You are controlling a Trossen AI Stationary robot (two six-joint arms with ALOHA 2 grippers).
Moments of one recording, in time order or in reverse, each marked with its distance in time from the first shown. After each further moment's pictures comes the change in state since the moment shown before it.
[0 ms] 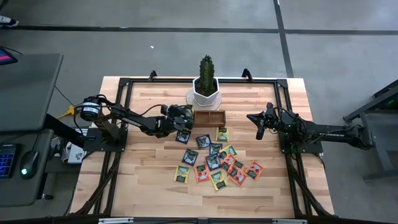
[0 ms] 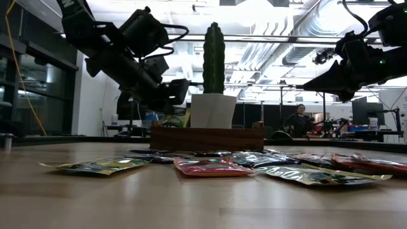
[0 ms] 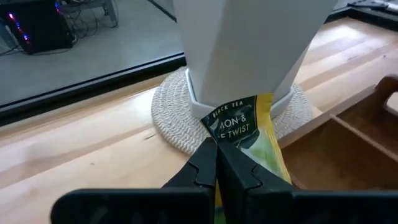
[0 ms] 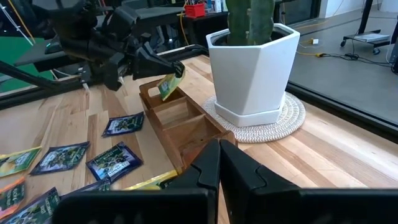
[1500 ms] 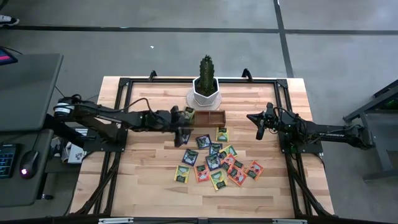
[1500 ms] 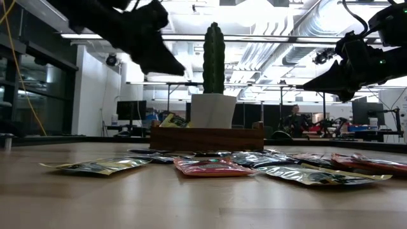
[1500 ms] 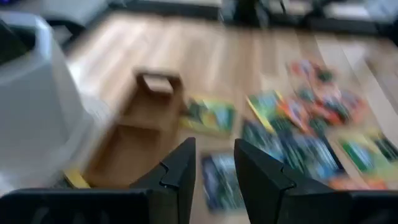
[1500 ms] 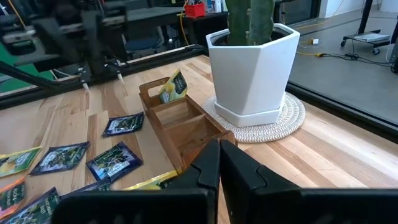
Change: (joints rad) left arm -0.063 -0.366 0.011 -0.231 0.758 0.439; right arm 0.000 0.000 0.000 0.000 0.000 0.000
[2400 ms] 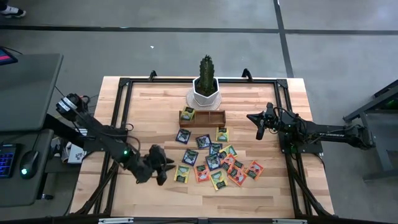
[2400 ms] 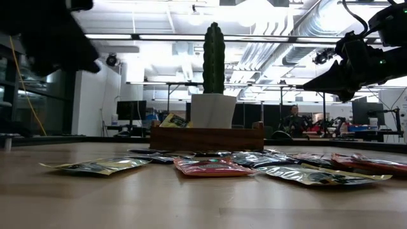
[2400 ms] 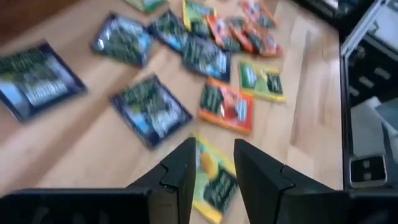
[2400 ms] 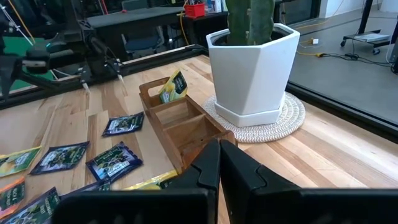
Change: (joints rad) left arm -0.680 0.047 0.000 -0.254 -0.488 -0.936; right arm 0.000 0.000 0.000 0.000 0.000 0.000
